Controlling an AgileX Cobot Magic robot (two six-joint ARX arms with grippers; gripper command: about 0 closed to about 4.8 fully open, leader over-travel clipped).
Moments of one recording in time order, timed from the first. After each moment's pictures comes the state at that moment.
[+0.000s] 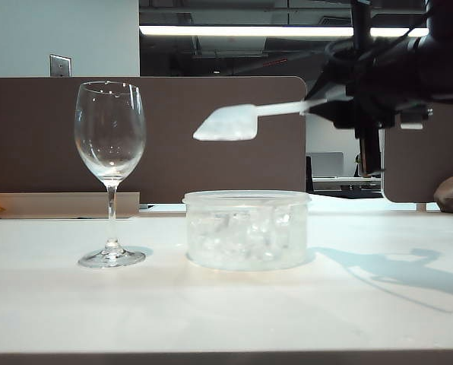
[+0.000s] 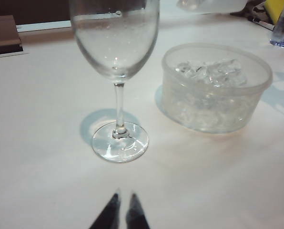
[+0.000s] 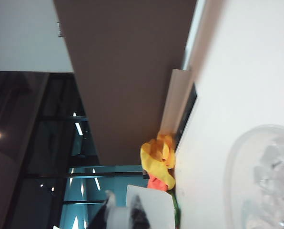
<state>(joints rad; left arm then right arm) -0.47 0.00 0.01 -0.18 0.02 0.01 0.45 1.46 0.53 0.95 -0.09 1.52</state>
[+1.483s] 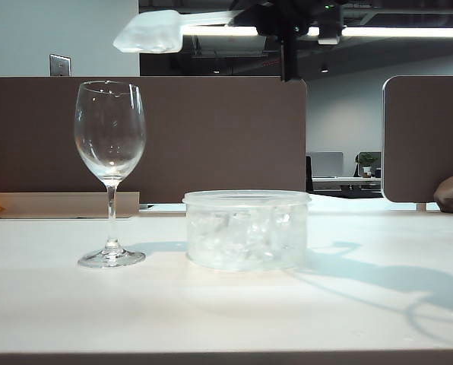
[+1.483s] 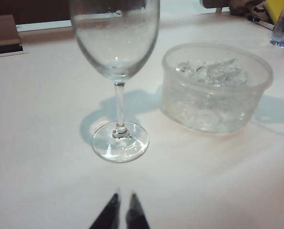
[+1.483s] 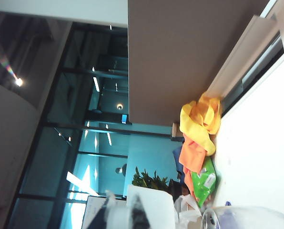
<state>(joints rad) -0.47 0.01 0.01 -0.18 0.02 0.01 0.62 1.47 0.92 0.64 -0.11 1.45</state>
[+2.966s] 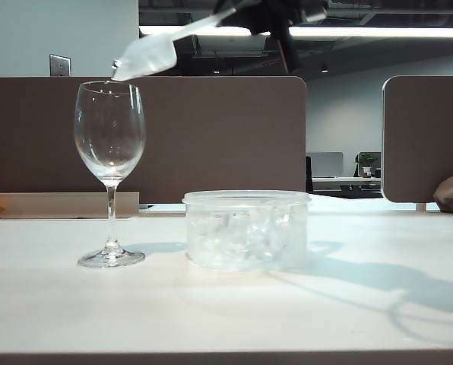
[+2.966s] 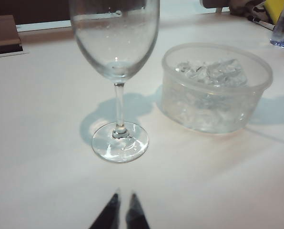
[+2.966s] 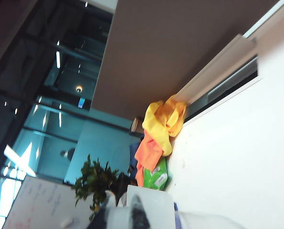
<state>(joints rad) -0.47 0.01 0.01 -0.18 0.02 0.01 0.65 1.48 1.03 0.46 -0.09 1.17</state>
